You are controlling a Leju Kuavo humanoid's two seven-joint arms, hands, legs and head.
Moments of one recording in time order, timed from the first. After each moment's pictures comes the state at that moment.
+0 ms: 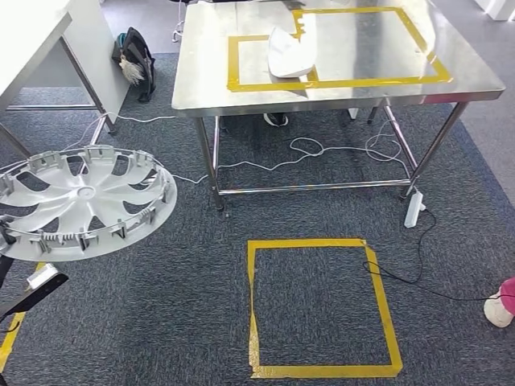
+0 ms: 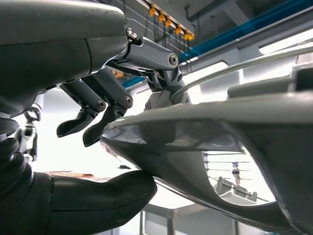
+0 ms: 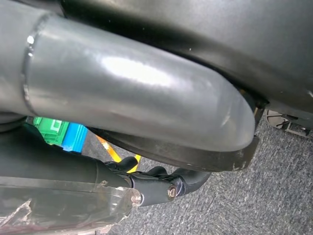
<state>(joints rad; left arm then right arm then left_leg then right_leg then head) 0.15 0.46 0.11 -1.57 -1.15 0.54 -0.17 -0.04 0.18 -0.35 -0.20 0.71 -0.13 0.16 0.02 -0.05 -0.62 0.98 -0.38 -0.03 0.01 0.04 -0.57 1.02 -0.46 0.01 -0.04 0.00</state>
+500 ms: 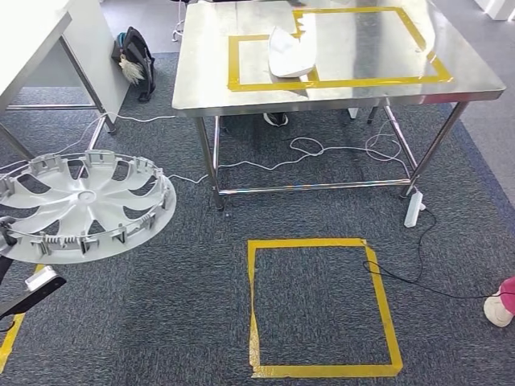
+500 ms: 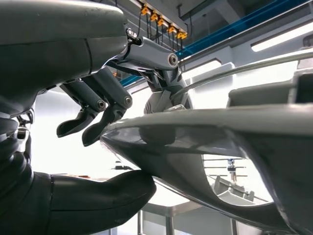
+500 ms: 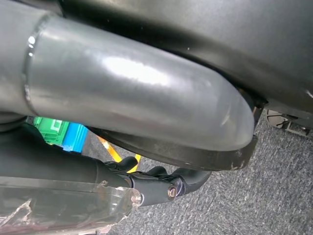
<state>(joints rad) 0.15 0.49 0.10 -1.55 -1.13 0.54 -0.19 -0.04 0.18 -0.35 -0.20 0.72 -0.13 0.16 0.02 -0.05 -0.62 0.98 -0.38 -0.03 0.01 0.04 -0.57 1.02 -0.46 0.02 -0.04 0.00</state>
